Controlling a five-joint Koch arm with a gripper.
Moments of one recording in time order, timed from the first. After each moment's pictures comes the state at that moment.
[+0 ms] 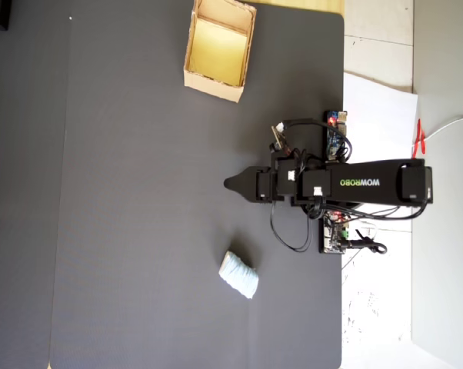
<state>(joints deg) 0.7 130.6 175.1 0.1 92.2</state>
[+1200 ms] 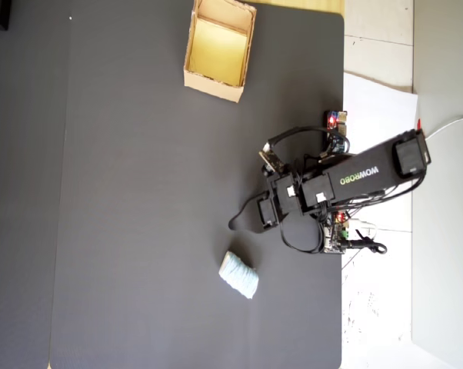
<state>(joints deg) -23.3 130.6 175.3 0.0 93.6</state>
